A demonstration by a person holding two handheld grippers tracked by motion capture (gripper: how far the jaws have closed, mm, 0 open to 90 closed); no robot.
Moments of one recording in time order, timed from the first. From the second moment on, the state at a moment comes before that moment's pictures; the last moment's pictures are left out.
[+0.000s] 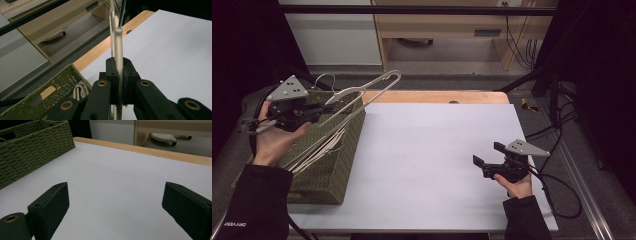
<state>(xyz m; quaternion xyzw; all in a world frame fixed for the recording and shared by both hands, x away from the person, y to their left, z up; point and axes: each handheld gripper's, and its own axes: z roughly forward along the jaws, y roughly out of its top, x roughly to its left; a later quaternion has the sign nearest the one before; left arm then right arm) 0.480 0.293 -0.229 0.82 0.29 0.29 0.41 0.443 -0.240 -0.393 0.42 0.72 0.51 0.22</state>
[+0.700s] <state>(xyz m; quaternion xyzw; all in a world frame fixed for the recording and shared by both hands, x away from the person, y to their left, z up) 0.485 0.364 -0.262 0.81 0.34 0.30 0.37 0.442 -0.240 -0.394 0.41 0.72 0.52 0.22</state>
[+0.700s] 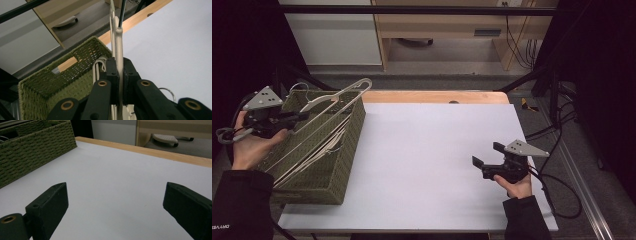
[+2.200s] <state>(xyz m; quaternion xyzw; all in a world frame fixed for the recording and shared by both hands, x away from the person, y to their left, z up) 0.499 0.391 -0.383 0.82 0.40 0.28 0.29 0.443 -0.236 -0.397 0.41 0.73 0.51 0.22</state>
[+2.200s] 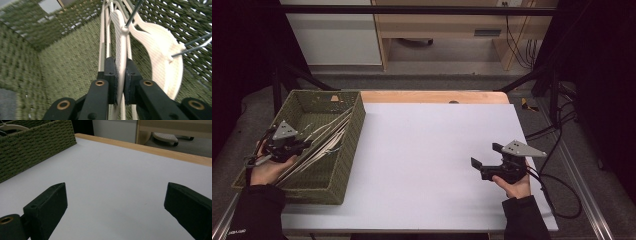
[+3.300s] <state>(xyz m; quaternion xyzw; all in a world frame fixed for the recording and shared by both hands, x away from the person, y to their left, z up) 0.435 0.318 -0.335 0.73 0.37 0.27 0.50 0.438 -0.240 -0.392 0.40 0.72 0.53 0.22</state>
